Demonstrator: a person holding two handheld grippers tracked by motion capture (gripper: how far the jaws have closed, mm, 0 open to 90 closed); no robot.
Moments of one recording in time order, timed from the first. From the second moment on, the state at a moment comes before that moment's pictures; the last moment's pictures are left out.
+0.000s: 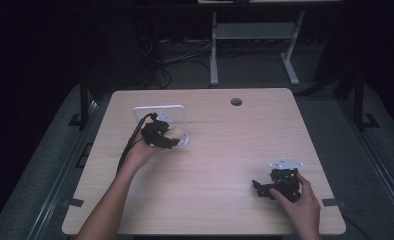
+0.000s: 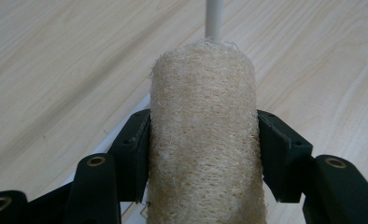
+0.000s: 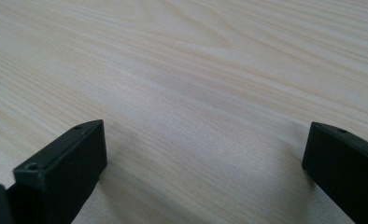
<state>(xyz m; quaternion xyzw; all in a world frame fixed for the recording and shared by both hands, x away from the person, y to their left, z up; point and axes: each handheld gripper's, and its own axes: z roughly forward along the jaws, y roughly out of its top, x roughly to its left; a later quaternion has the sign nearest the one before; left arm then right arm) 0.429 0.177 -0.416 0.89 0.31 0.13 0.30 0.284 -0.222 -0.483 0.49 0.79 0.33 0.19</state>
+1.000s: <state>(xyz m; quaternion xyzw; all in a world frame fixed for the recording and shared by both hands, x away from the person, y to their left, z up) 0.447 0.173 -0.444 0.90 0.32 0.15 0.27 0.284 -0.222 -0.483 0.49 0.79 0.33 0.19</state>
